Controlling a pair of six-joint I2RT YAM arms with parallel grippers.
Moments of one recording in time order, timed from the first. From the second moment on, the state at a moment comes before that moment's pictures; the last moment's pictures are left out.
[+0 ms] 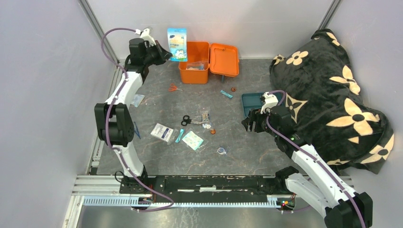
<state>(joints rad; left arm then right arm) -0.04 1.85 1.58 -0.02 0.41 -0.41 0.39 0.83 0.57 -0.26 -0.11 0.28</state>
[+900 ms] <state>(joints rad) -0.14 2.22 1.91 -0.13 0.41 -0.38 0.39 0.83 0.57 -0.27 -0.08 0.26</state>
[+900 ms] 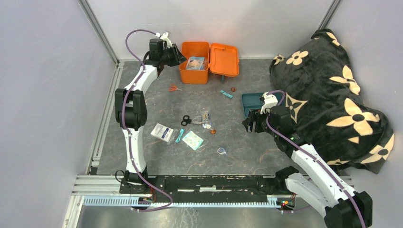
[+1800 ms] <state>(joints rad) -0.14 1.21 1.04 -0.36 -0.03 -0.53 0.39 0.94 0.58 -0.22 -0.13 0.26</state>
